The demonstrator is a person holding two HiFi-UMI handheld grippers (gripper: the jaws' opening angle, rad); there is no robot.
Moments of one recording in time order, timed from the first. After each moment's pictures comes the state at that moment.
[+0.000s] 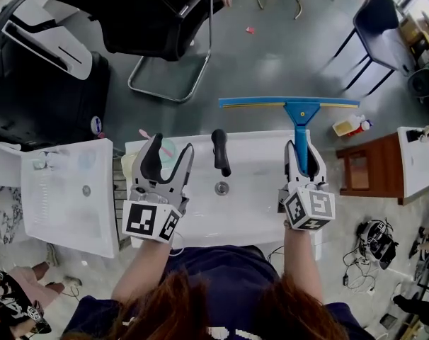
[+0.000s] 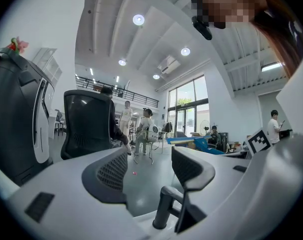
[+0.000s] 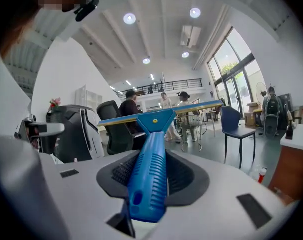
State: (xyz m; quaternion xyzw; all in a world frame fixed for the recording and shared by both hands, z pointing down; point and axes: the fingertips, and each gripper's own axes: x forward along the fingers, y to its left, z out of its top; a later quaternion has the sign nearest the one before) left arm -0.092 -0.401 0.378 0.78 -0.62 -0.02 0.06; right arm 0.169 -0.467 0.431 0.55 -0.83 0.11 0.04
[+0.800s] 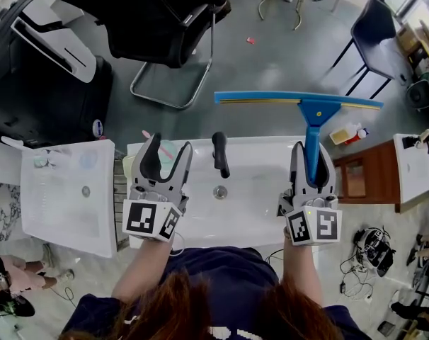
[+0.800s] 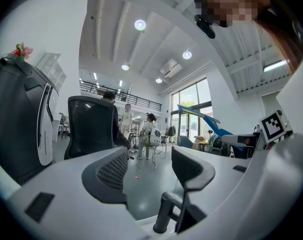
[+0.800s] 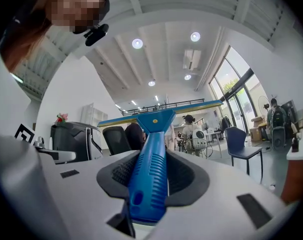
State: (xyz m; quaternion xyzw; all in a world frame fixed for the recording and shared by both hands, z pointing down) left arm -0.097 -0.389 0.357 0.77 -0.63 -0.04 0.05; right arm 0.163 -0.433 0.331 0.53 -0.84 0.03 -0.07
